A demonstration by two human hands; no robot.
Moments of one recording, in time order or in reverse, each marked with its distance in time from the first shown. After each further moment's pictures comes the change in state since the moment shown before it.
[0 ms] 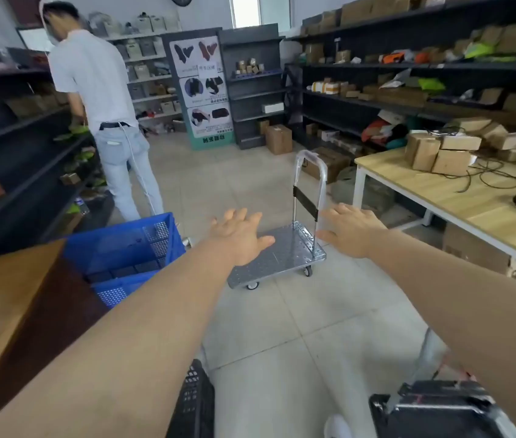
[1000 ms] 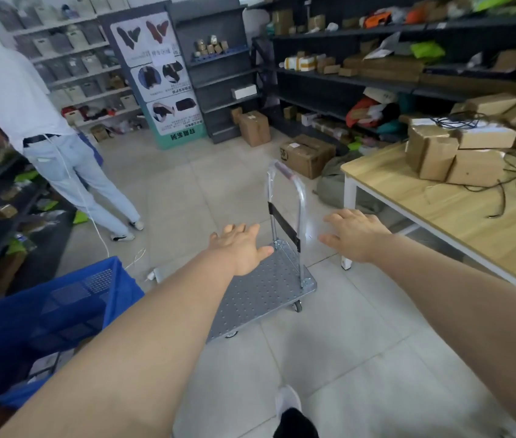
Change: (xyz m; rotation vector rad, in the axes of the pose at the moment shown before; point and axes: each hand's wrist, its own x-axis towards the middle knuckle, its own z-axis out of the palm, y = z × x) left_hand 0.420 0.075 0.023 0.036 -0.176 0.044; right_hand 0.334 0.235 0.053 0.067 -0.098 0.123
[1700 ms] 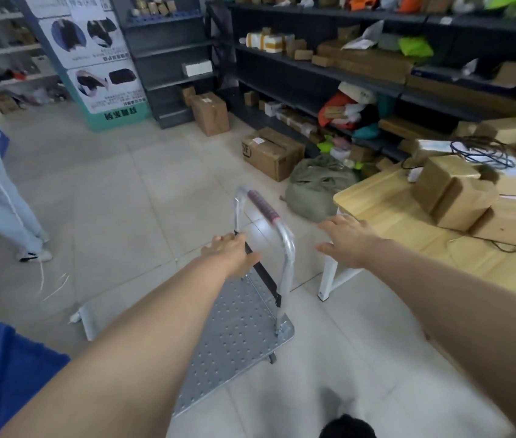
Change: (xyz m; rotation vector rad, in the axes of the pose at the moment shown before) left_hand 0.379 -0.040 -0.006 -0.156 -0.156 0.031; right_hand 0.335 0.079 0.004 -0.105 -0.140 0.105
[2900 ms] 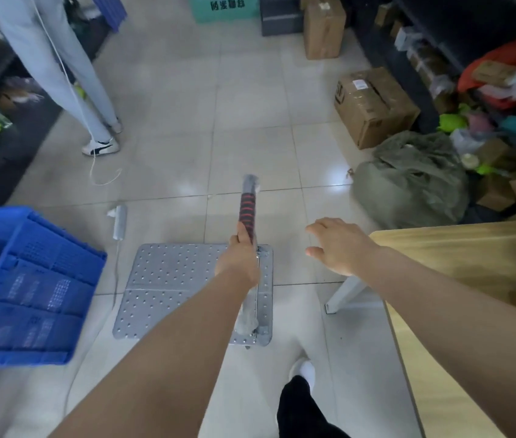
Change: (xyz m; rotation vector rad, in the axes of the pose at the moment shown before) left_hand 0.221 0.122 0.062 -0.402 0.035 -0.619; right_hand 0.278 0.122 0.039 0.007 -0.222 -0.563
